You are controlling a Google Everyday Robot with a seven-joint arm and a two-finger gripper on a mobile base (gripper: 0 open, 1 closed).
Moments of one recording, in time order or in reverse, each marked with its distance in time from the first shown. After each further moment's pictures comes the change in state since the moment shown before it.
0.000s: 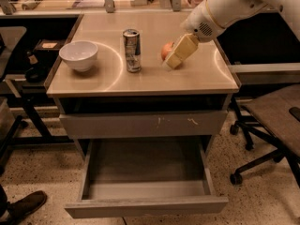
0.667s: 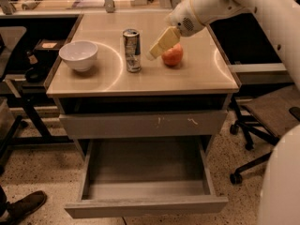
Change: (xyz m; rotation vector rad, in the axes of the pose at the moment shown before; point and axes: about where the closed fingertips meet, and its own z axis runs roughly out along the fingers) arm -0.044 -0.029 0.037 -0.030 -0.154 -0.005
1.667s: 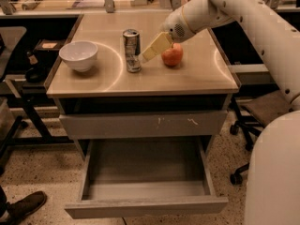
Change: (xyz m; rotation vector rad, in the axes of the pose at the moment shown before) arm 0.005 -0.007 0.037 -0.048 -0.038 0.084
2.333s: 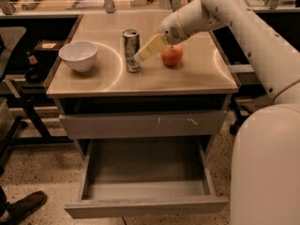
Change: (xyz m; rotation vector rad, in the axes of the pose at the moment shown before) arm 0.000 -0.013 0.025 -0.042 -0.038 0.032
